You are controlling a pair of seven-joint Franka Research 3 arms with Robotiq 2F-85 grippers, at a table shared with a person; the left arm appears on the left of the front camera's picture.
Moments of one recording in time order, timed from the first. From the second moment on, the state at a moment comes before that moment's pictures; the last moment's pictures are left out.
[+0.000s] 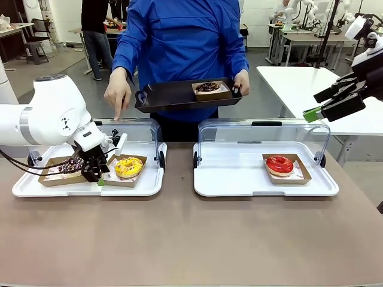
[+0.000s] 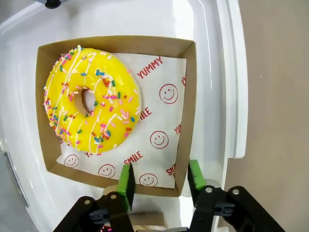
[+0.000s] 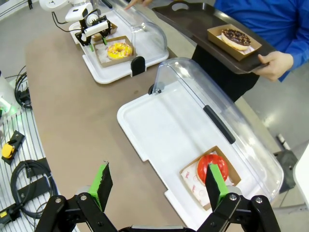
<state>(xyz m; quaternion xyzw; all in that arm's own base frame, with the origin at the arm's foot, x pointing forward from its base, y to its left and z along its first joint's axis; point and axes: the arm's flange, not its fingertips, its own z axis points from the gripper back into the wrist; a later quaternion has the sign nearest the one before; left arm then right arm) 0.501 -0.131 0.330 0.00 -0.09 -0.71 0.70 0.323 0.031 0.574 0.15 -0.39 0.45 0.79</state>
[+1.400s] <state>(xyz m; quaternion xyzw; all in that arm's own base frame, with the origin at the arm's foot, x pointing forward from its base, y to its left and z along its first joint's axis) 0.355 -0.124 0.460 -0.01 -0.14 -0.75 0.65 0.323 0.031 0.574 0.15 -0.39 0.45 0.79</state>
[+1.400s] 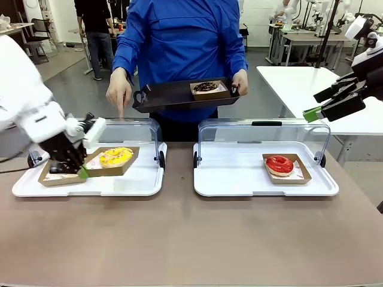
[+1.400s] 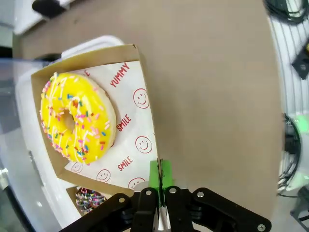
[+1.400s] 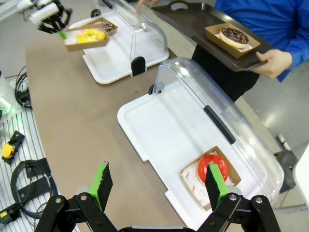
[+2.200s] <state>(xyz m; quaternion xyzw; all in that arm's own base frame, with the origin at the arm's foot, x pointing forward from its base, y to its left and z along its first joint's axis) 0.295 -0.098 0.582 0.06 -0.15 -0.76 0.63 0.323 0.031 0.574 0.15 -0.39 0.45 0.79</state>
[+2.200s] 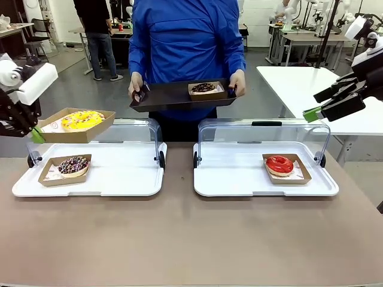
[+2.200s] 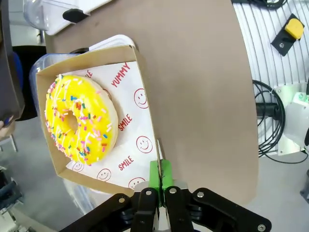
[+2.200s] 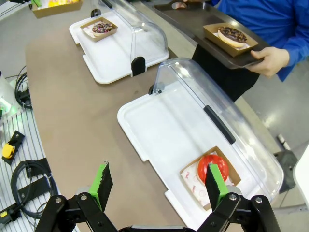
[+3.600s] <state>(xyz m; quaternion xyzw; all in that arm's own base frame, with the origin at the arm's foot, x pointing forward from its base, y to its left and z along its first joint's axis) 0.290 -0.094 0.591 0.07 -0.16 -0.76 0.63 0.323 0.031 0.574 0.15 -0.39 0.45 0.79</state>
